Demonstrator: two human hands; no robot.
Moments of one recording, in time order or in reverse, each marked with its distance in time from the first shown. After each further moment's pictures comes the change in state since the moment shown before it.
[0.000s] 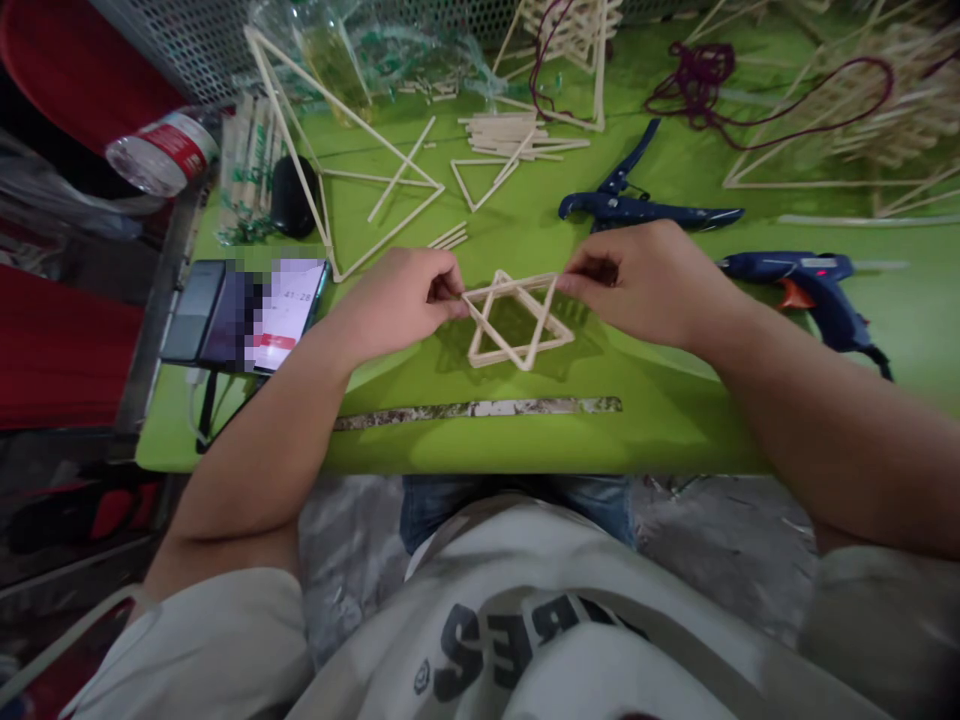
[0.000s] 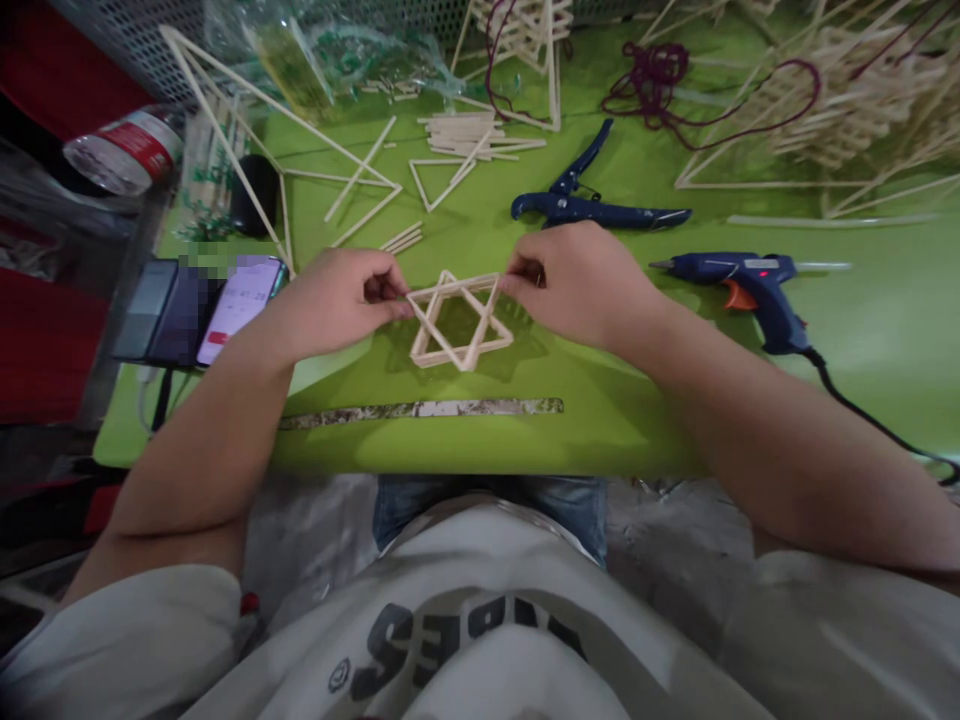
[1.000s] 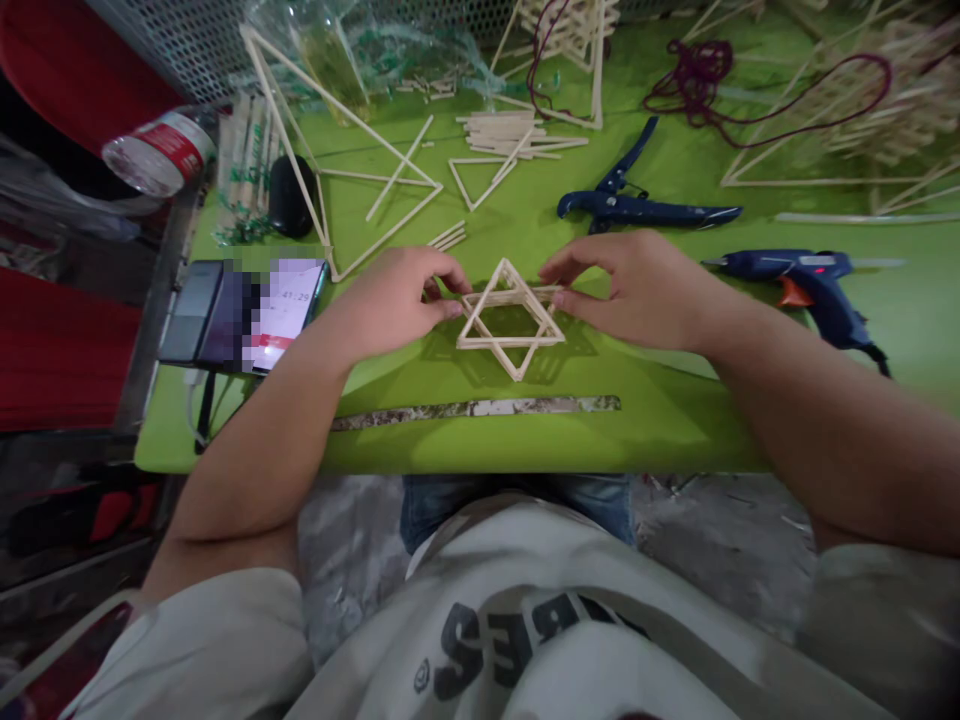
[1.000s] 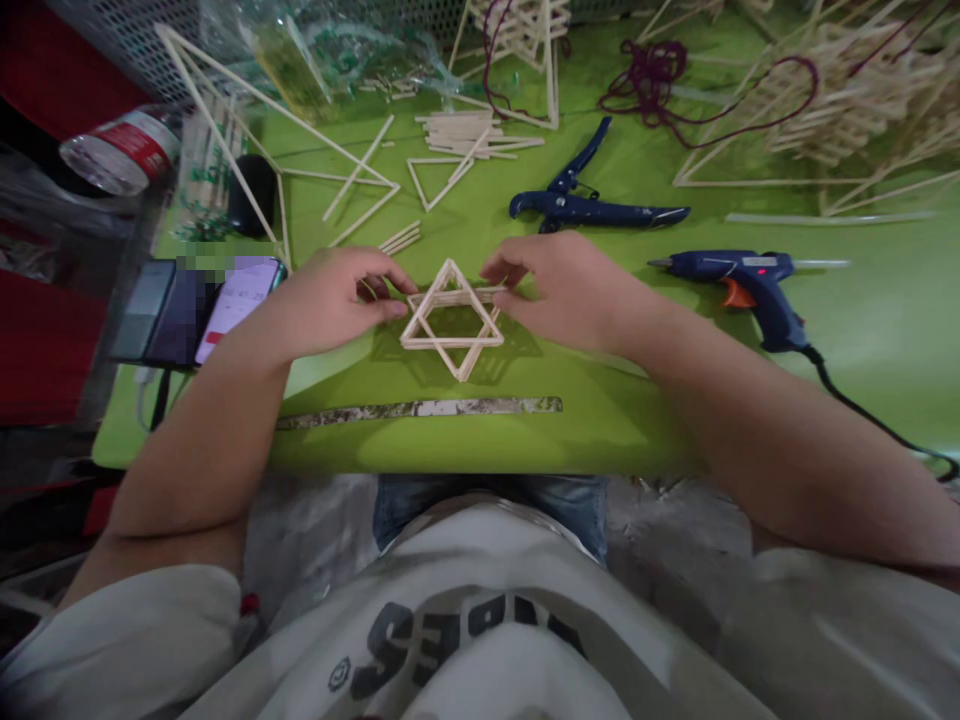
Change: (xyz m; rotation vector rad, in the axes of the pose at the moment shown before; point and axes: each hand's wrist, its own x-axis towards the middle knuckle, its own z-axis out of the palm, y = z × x) left_hand 0.000 -0.004 0.001 -0.059 -0.009 -0.005; right_hand -0.004 0.004 0.003 0.238 -0.057 -0.156
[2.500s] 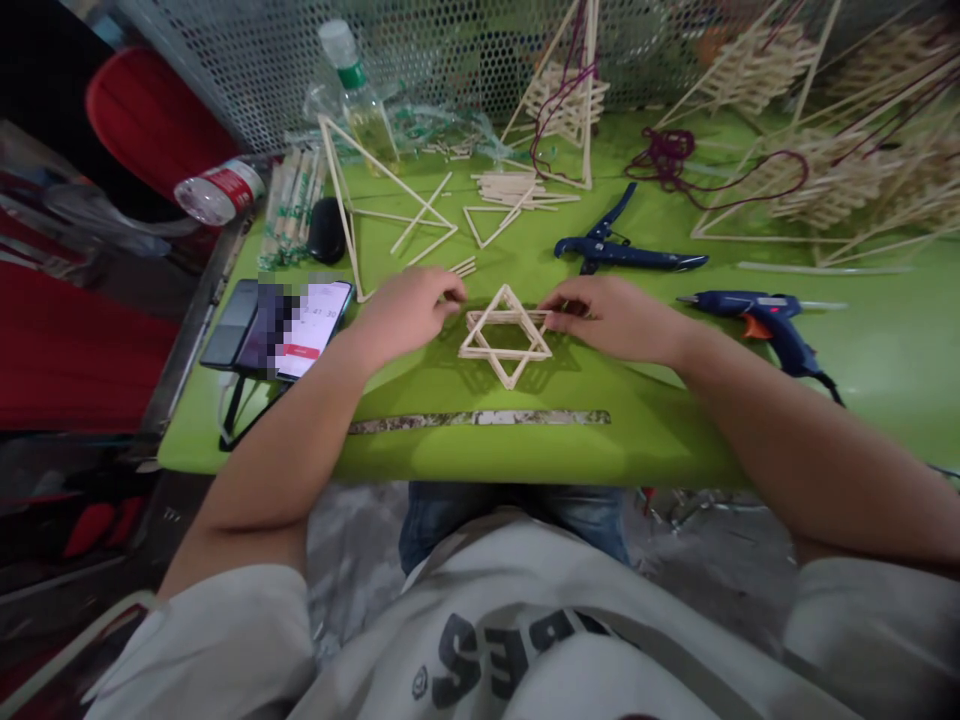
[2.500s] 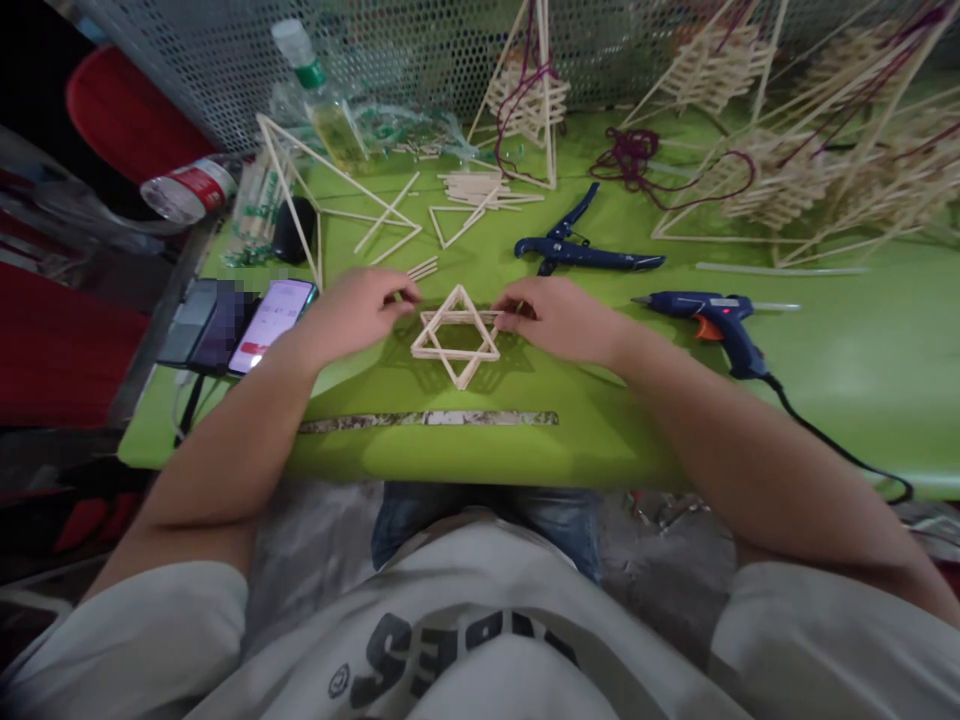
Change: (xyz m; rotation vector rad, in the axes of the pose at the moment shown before) left_hand 0.006 -0.006 -0.007 0.133 0.057 0.009; right_hand 0.015 0.022 0.005 -0.037 -0.051 0.023
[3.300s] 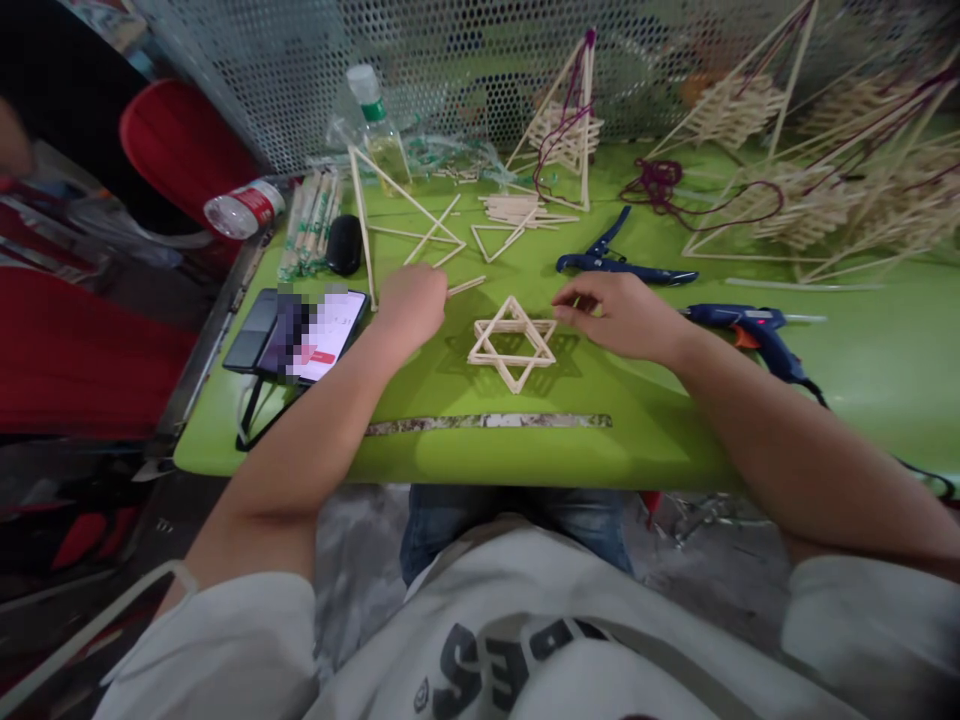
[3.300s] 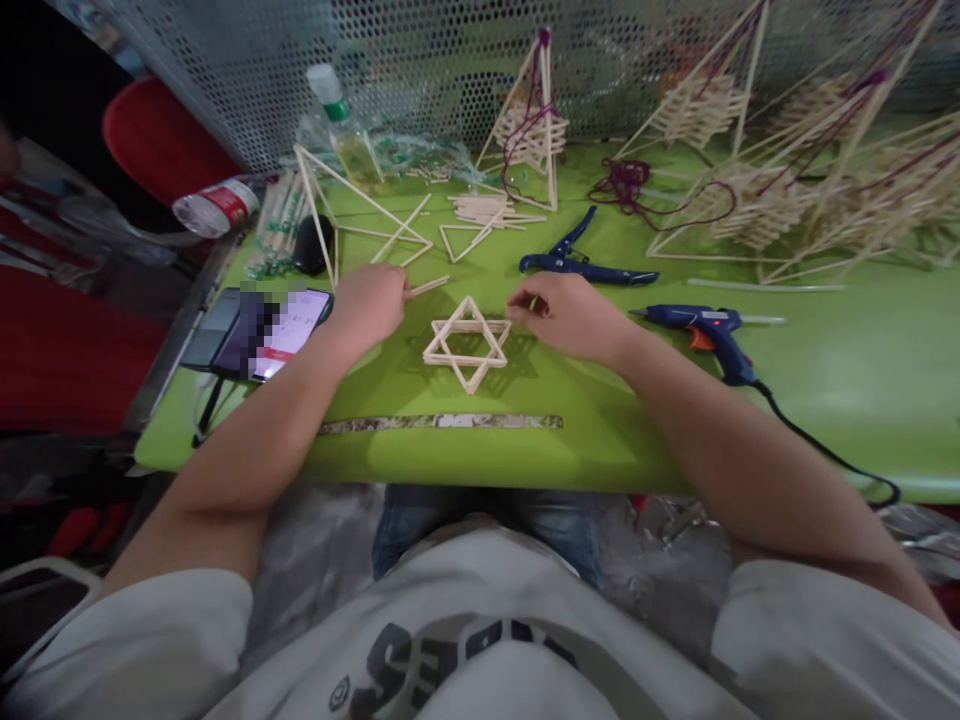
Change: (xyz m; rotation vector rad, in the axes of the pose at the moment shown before) left_hand 0.031 -0.020 0.012 0.335 0.095 -0.193; right_hand 0.000 0.004 -0.007 0.002 0.125 0.000
